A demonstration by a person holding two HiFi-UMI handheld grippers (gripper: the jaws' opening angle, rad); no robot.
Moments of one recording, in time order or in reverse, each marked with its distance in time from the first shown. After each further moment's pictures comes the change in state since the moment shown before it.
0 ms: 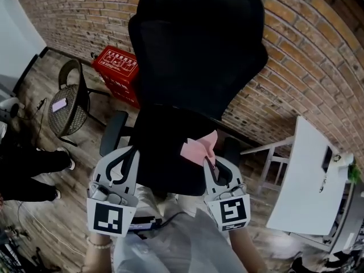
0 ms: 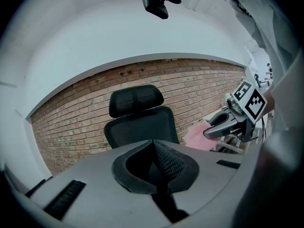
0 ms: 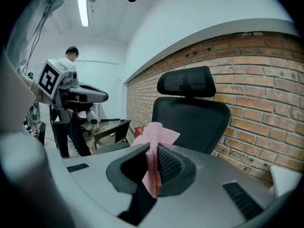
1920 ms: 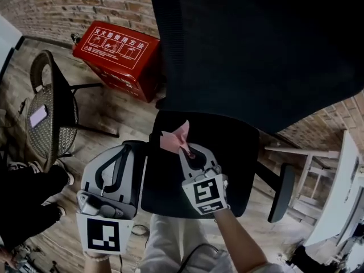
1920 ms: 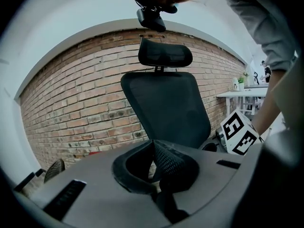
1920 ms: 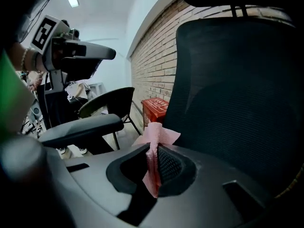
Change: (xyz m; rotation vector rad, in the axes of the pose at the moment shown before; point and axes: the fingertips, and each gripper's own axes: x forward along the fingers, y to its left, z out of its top) left arm 0.171 0.183 -0.299 -0.095 0.145 -0.095; right arm 0.424 0.105 -0.173 0.041 0.247 0.115
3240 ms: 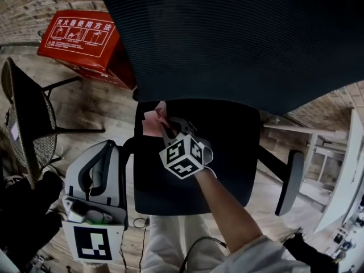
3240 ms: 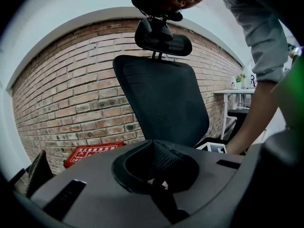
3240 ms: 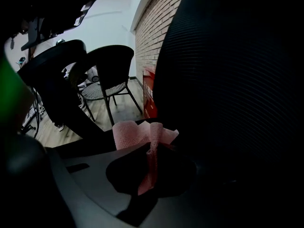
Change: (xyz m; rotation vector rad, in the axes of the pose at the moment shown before) left arm 0.069 -0.015 -0.051 -0.103 0.040 -0.042; right arm 0.132 -0.035 -0.112 -0.103 0.265 0.047
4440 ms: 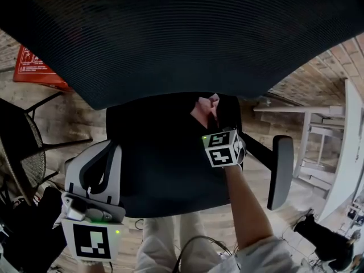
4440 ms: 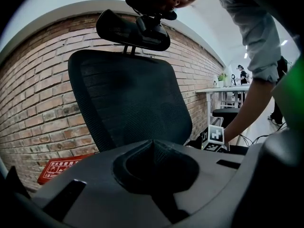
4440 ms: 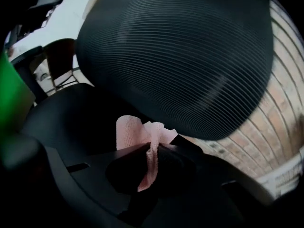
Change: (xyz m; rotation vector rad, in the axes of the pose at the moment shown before) left arm 0.064 -0.103 0.027 0.138 -0.014 -0.205; right arm -0.118 -0.175 -0.198 0.324 0.175 -0.440
